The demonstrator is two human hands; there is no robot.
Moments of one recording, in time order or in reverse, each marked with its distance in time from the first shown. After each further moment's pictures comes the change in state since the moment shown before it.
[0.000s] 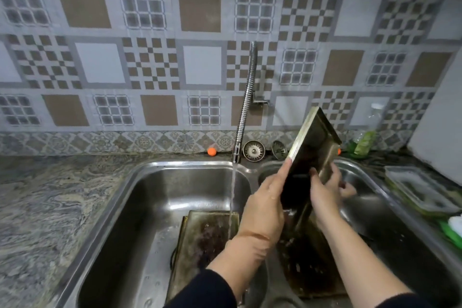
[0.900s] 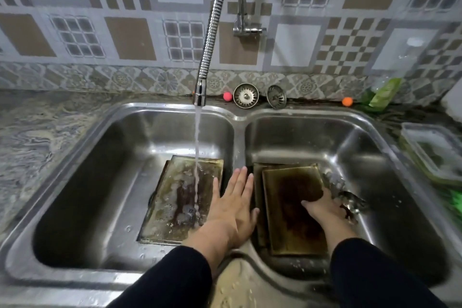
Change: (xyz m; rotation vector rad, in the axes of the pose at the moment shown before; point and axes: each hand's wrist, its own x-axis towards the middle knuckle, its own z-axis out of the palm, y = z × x) left_hand -0.053 -0.052 0.075 0.738 -0.771 -0.459; right_hand 0.085 0.176 -0.059 -1.036 -0.361 0.321
